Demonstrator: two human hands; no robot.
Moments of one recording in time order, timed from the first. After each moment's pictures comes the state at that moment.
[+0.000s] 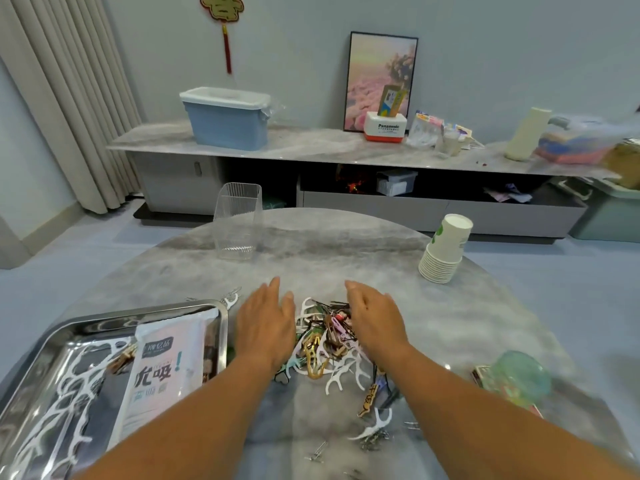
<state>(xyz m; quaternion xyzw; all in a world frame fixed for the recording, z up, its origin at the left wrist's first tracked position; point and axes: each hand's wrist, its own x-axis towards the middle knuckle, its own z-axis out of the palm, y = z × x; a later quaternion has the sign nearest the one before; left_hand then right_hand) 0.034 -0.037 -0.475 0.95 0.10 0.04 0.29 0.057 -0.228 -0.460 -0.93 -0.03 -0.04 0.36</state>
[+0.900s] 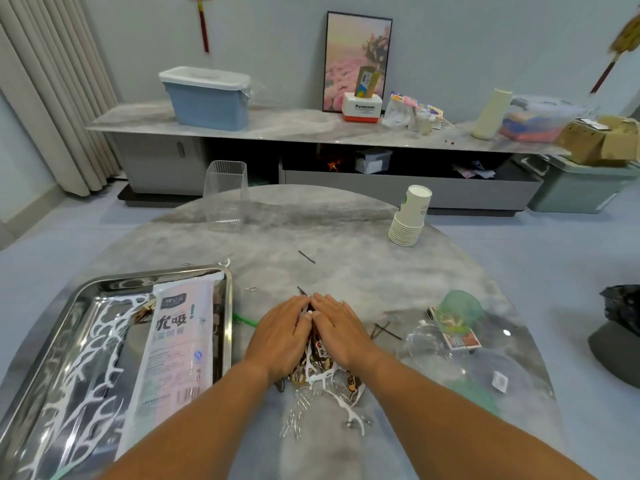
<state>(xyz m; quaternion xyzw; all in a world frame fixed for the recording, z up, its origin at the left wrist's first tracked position) -0.055 -0.065 -0.497 0.93 -0.09 0.00 0.36 -0.043 -0.223 -0.482 -0.93 -0.12 0.13 0.32</state>
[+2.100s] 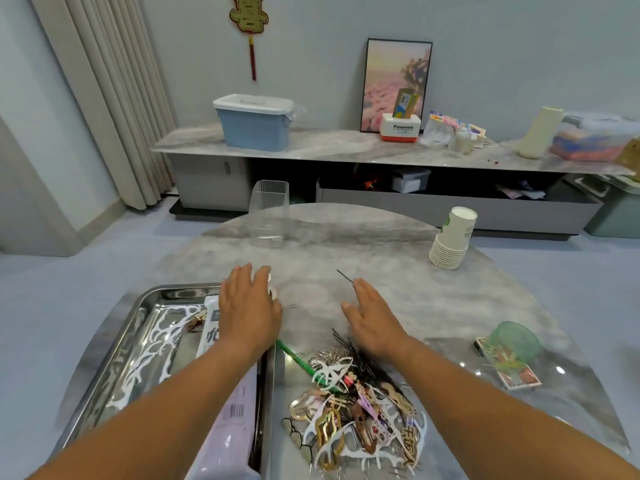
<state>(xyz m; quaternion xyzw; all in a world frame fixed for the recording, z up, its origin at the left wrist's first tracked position) -0.048 0.017 -0.419 0.97 0.08 0.11 0.18 0.002 -0.217 -0.468 -0.94 -0.12 0.07 0.31</state>
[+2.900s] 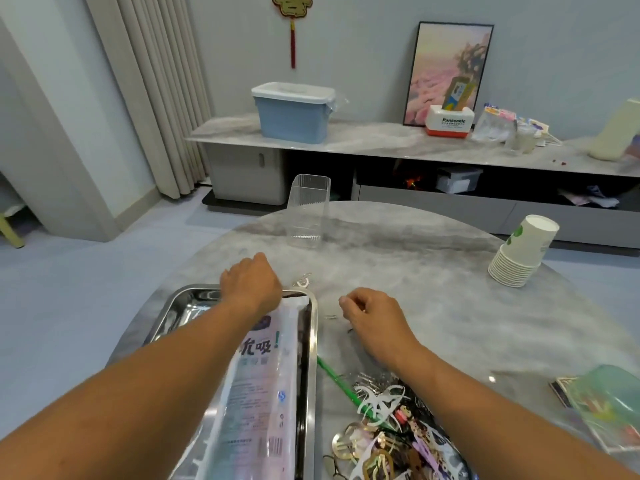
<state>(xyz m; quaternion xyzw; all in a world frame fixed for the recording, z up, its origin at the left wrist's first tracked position) 0.021 0.090 -0.406 0.97 0.19 -0.01 0.13 0.017 -0.130 -0.442 -0.89 -0.12 0.03 0.43</state>
